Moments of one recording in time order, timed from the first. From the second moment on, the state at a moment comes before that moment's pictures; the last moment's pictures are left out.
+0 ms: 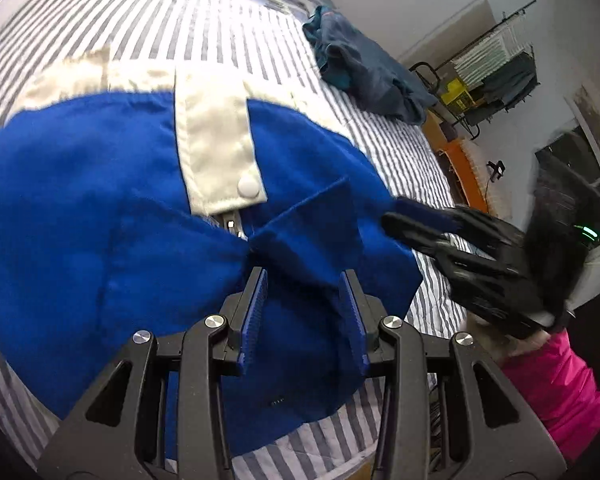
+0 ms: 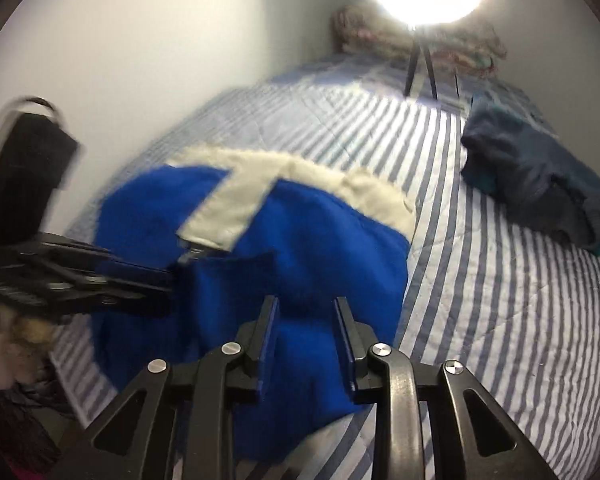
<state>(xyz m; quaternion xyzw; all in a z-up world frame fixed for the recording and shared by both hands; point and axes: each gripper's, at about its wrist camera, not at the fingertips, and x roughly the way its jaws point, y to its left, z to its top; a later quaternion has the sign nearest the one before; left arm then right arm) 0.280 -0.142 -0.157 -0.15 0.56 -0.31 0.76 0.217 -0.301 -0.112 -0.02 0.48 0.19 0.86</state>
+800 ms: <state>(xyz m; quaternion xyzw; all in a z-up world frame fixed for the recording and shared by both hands) 0.310 -0.136 -0.184 -0.26 0.59 -0.27 0.71 0.167 -0.230 -0.142 -0.13 0.50 0.24 0.82</state>
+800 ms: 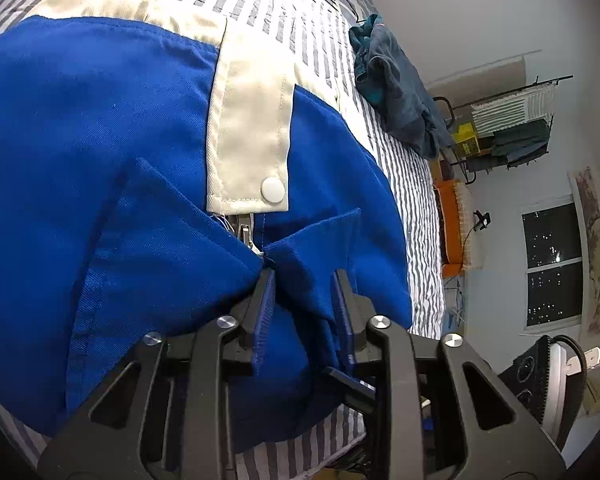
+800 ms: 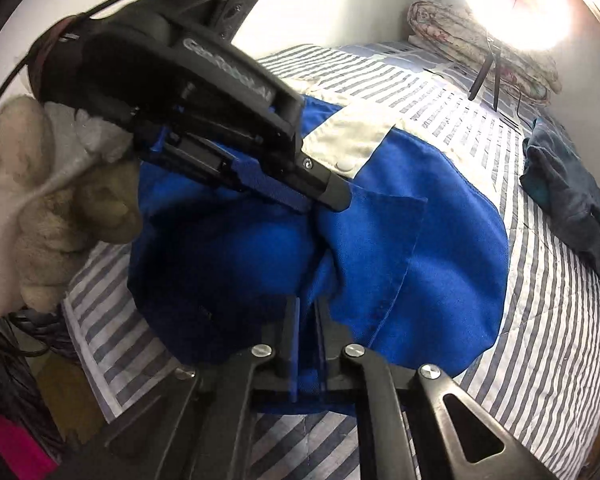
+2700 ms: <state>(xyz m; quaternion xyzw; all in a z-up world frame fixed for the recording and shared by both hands) 0.319 -0.128 -0.188 -0.36 0.62 -0.23 0.66 0.111 -0.200 -0.146 -0.35 0.35 0.22 0.84</state>
